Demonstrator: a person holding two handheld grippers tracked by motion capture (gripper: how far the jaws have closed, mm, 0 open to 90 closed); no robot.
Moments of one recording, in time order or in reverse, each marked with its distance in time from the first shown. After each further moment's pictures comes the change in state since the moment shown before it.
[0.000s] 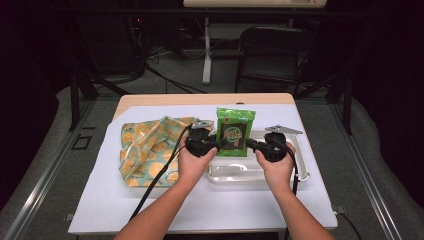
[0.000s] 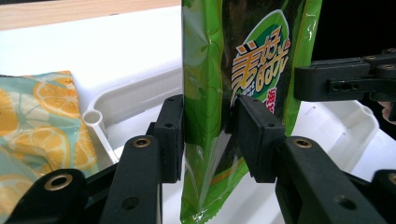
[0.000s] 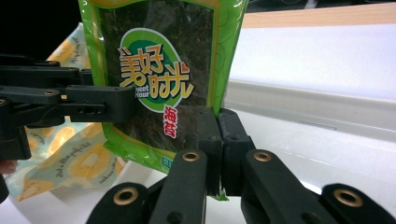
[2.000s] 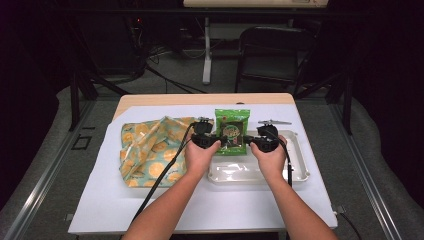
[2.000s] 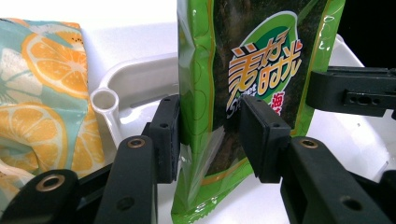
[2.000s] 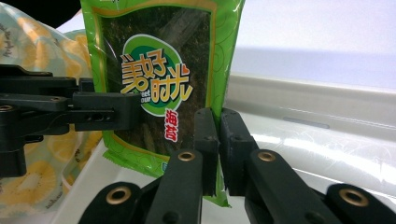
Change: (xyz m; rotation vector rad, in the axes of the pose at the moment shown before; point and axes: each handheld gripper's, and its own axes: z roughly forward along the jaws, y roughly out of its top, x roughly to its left) left arm 0.028 0.002 0.048 0.113 0.047 -0.191; right arm -0.021 0.007 0.046 0.104 -0.065 0.041
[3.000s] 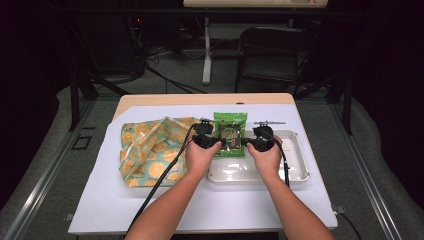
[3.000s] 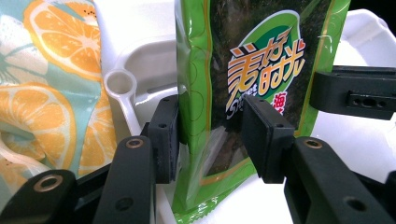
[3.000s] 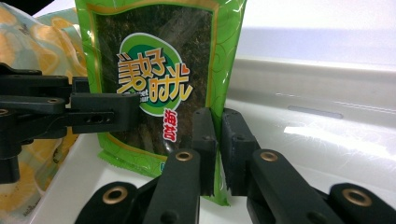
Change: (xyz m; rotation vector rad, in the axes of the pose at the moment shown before) left arm 0.007 -0.002 0.016 0.066 0.060 -0.026; right arm -0.005 -0.003 0.023 0.066 -0.013 0.028
